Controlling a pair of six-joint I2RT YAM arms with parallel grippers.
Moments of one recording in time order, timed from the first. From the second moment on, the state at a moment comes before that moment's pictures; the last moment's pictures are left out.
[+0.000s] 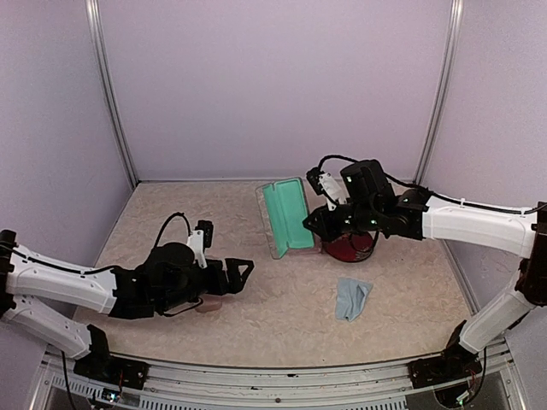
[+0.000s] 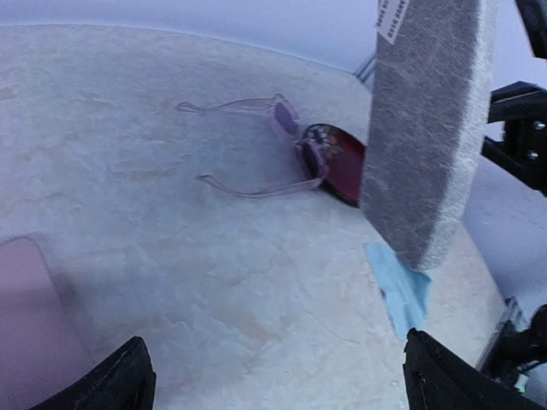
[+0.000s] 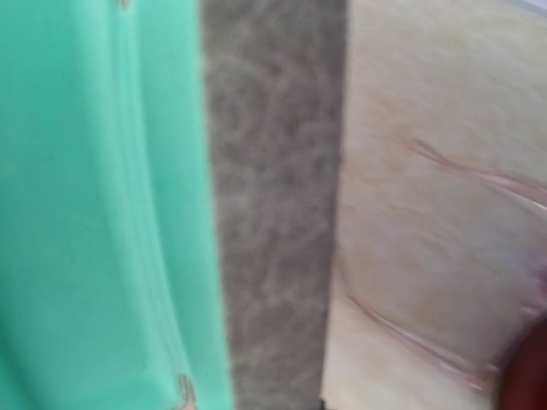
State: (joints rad) left arm -1.07 1.26 0.50 0.37 -0.35 -0.69; right arm 0.82 1.48 1.14 -0.23 -0.03 0.20
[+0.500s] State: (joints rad) left arm -1.16 1.73 0.81 -0.32 -0.84 -0.77; right arm 0.82 1.54 1.11 -0.34 -0.01 0.16
